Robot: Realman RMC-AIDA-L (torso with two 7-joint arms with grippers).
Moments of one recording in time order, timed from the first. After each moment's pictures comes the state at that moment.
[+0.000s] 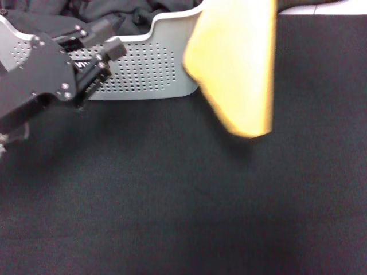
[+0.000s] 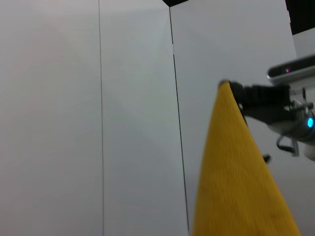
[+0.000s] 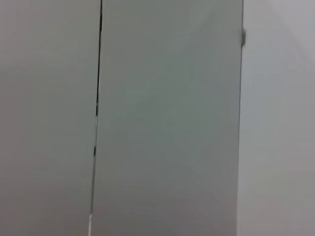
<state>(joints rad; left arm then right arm) -0.22 -2.10 0.95 0.80 1.22 1.71 -1.04 0.65 2.01 -0.88 -1.44 1.75 1.60 -1.18</state>
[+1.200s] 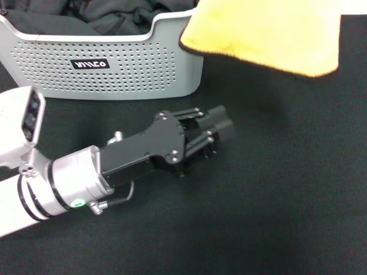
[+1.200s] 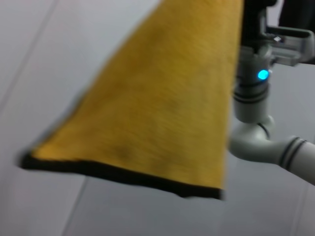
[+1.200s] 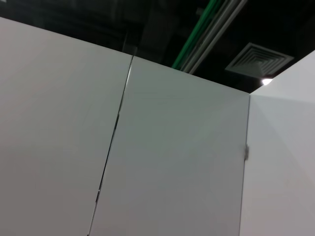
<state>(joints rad) -0.52 -2.11 1.16 0.10 1.20 1.76 -0.92 0.70 2.02 -0.85 -1.30 2.00 1.56 -1.43</state>
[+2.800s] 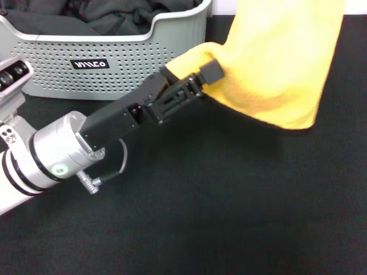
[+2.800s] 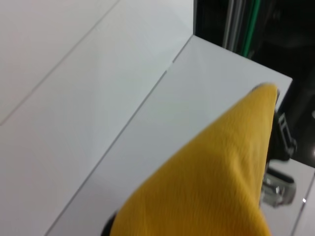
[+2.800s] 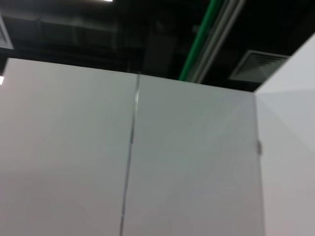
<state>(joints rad) -0.55 -2.10 1.19 0.12 1.02 1.85 -1.26 0.63 2.01 -0.88 -1.05 2.09 1.74 -1.53</state>
